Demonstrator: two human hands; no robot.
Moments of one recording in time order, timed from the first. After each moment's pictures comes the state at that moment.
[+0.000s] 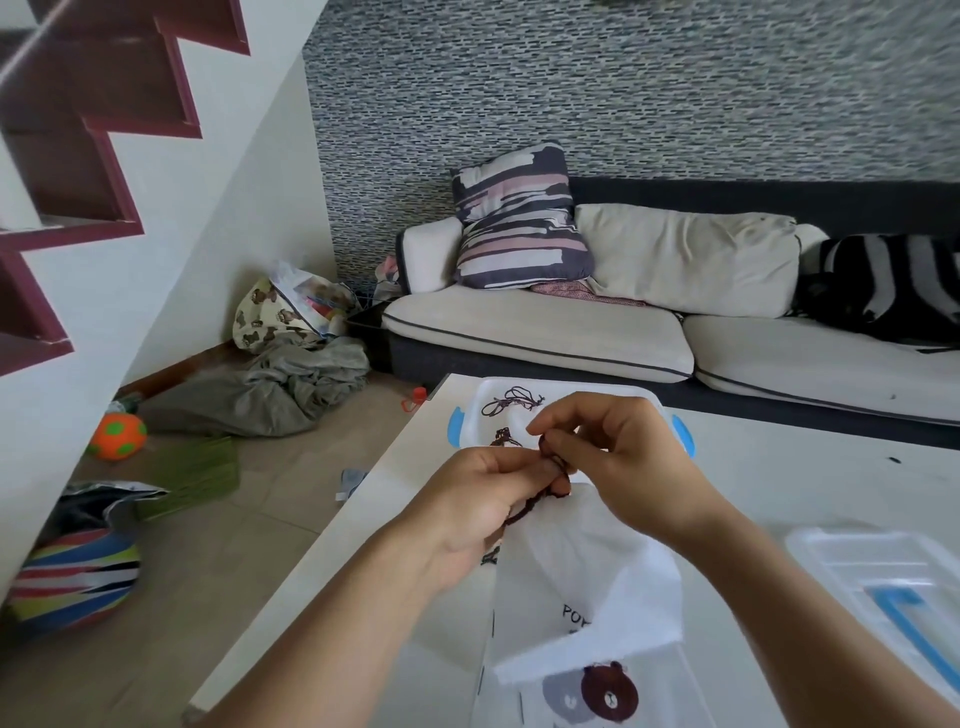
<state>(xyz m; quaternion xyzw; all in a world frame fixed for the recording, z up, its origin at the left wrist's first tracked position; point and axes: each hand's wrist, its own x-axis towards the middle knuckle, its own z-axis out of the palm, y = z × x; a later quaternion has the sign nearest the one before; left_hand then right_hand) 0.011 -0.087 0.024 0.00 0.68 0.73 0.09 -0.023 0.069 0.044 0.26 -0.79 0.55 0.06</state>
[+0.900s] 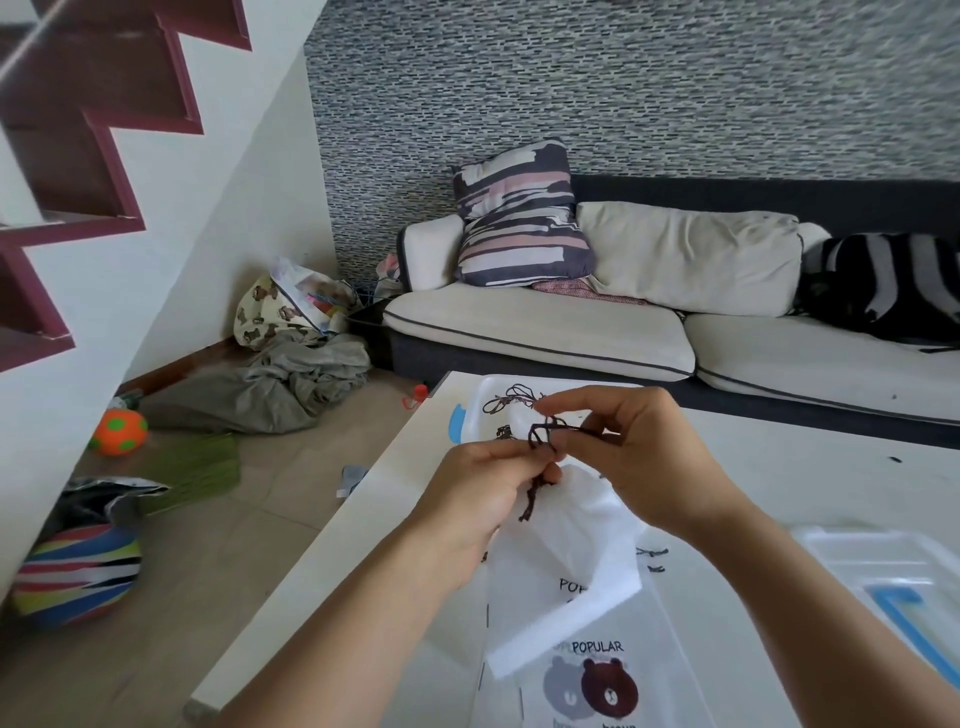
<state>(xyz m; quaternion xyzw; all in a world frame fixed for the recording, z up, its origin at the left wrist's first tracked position) 0.006 -0.081 0.021 -0.05 0.64 0.77 0.02 -0.024 0.077 0.049 0.24 -0.82 0.52 0.08</state>
